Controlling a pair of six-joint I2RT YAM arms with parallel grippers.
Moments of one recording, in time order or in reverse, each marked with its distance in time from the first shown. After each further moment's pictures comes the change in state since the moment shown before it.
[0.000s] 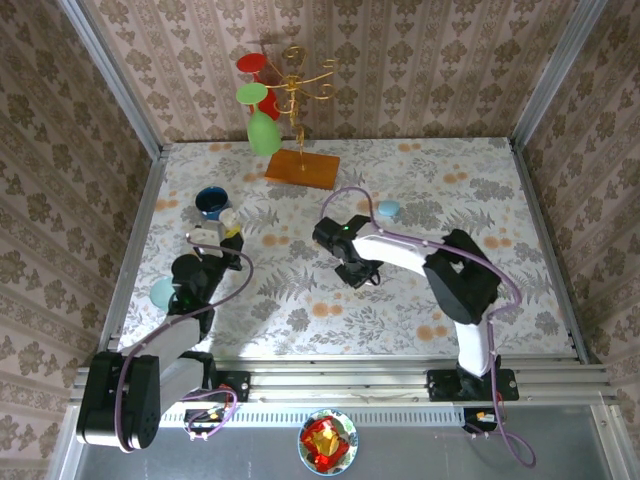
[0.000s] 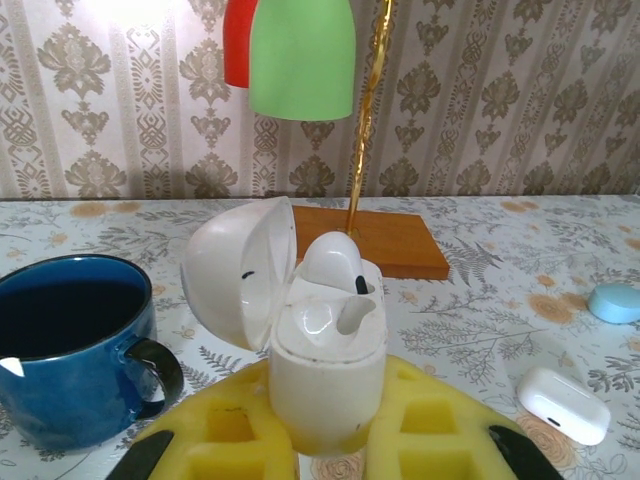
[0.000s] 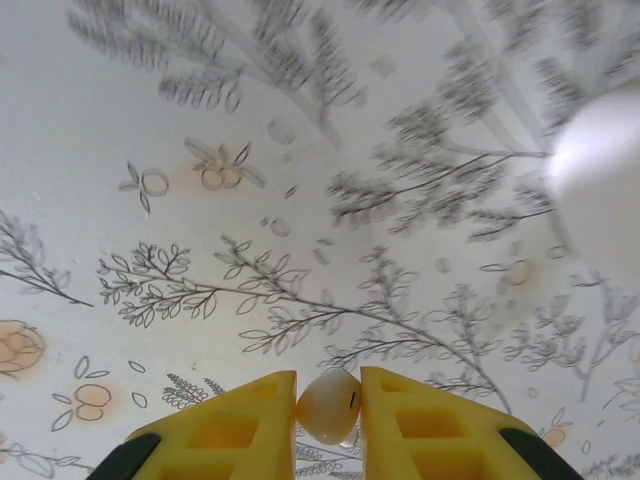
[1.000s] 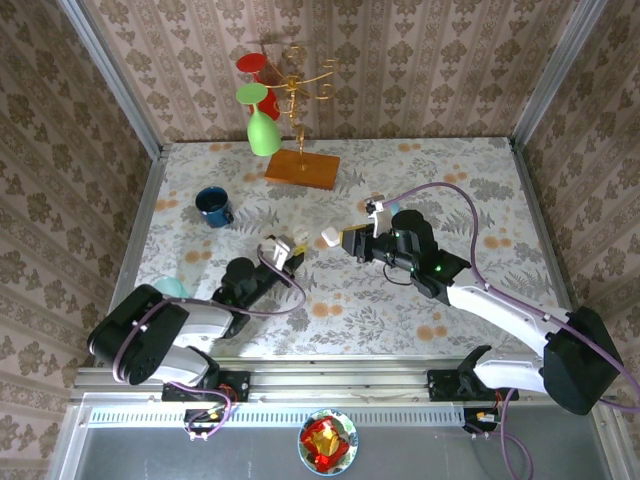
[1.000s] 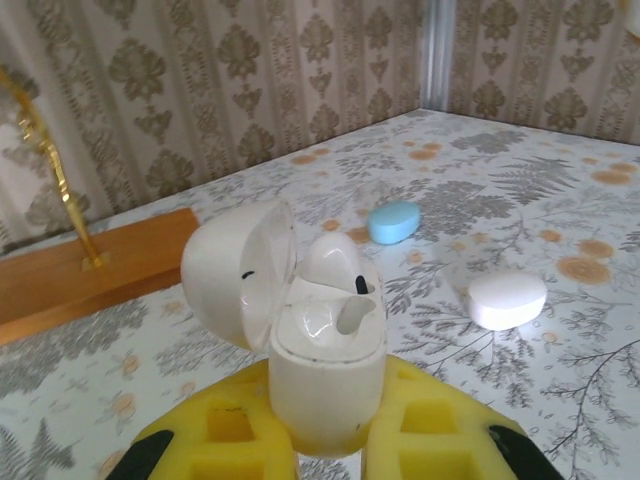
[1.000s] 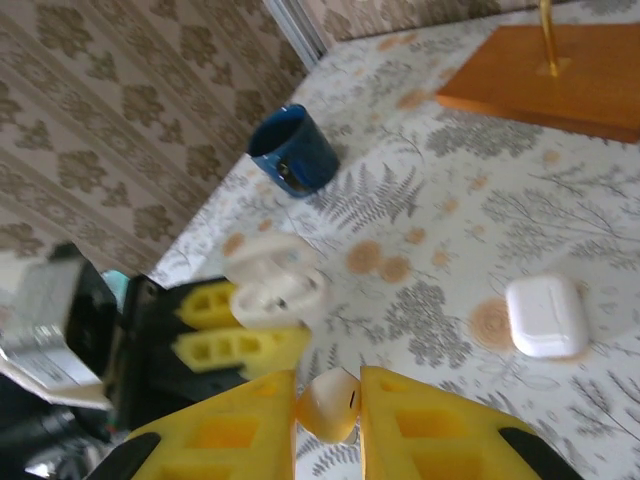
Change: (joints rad) left arm -0.501 0.375 0.071 0.296 -0.096 0.219; right arm -0.122 -0.694 -0.614 1.125 -0.444 0.290
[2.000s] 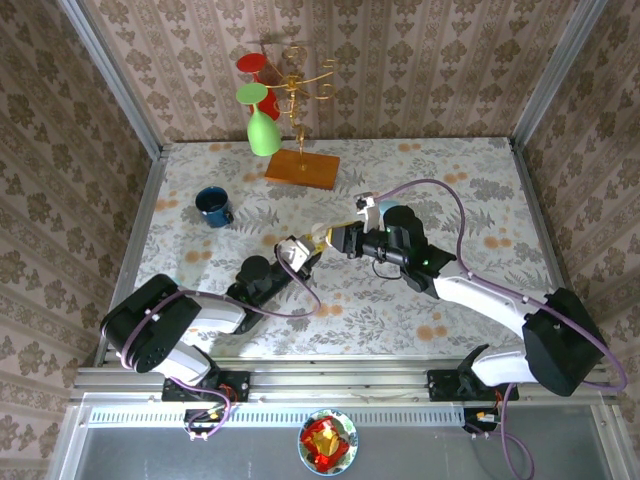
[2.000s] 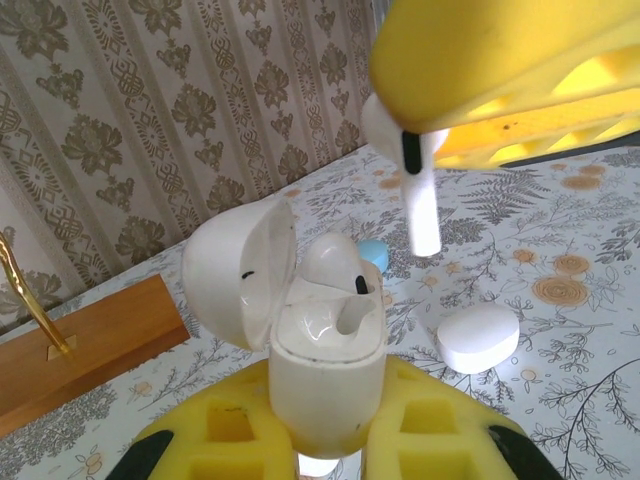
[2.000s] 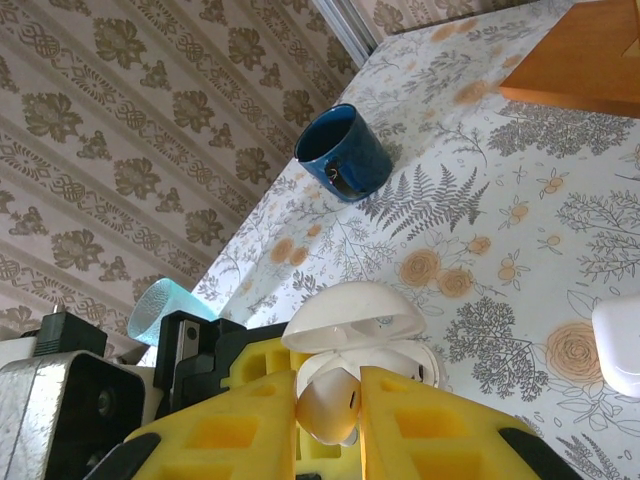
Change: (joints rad) left arm -0.105 0.077 0.082 0.042 -0.050 0.099; right arm 0.000 0.122 0.027 0.132 -0.096 0.064
